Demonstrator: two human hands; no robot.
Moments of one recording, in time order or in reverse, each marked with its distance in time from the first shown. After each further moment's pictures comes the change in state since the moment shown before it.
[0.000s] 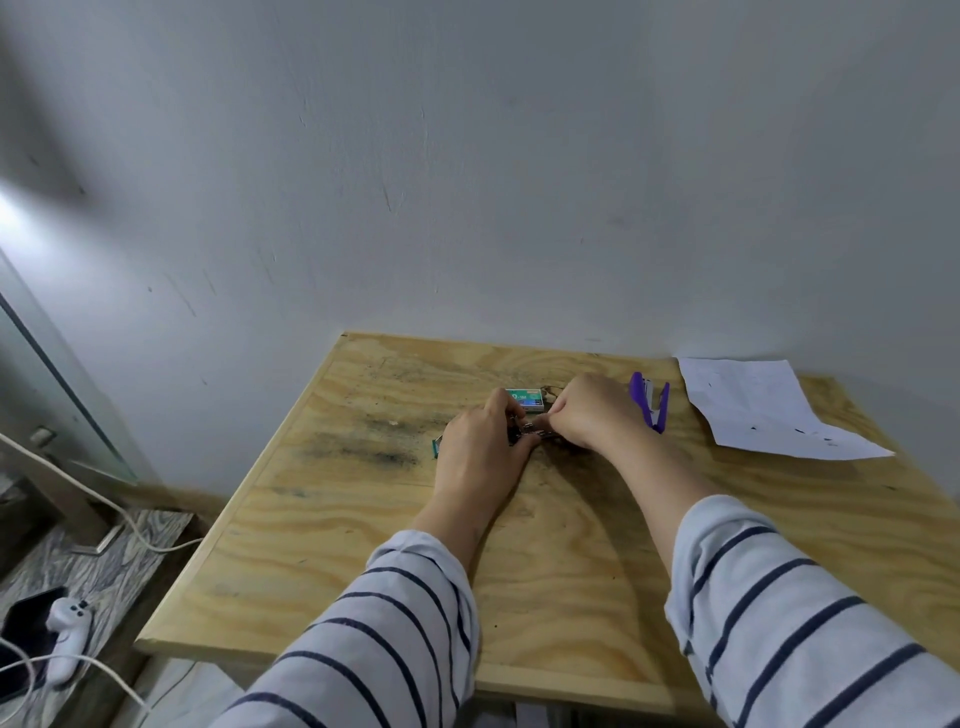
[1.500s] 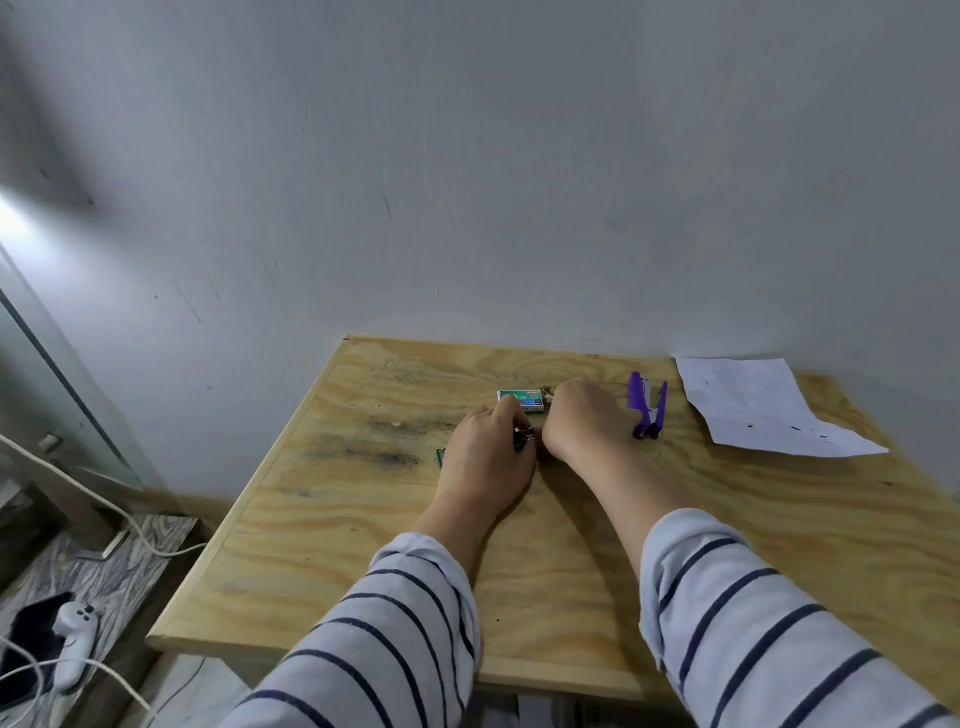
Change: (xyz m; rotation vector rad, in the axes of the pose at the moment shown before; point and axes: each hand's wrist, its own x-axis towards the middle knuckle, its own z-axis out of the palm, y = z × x) left_hand -0.007 -0.001 0.003 0.004 -0.018 0.084; right_hand -0.018 -0.015 0.007 -0.161 0.116 0.095
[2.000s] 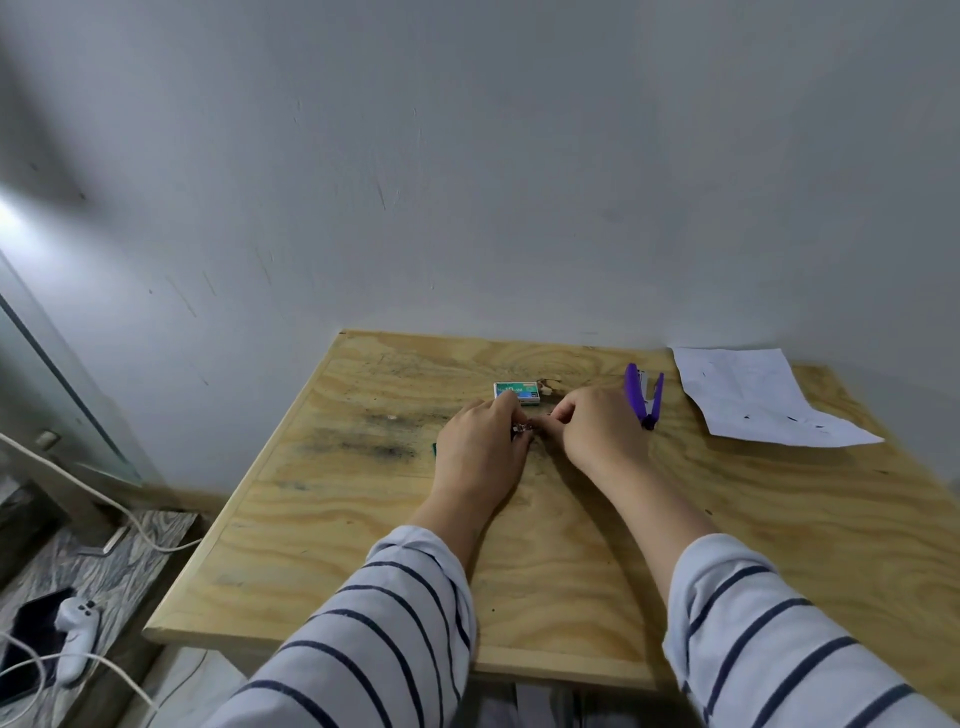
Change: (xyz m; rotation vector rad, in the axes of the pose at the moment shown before) left_hand -0.002 0.007 -0.007 0.116 0.019 0.003; right_hand -0.002 0.031 0.019 0.331 0.114 -0.142
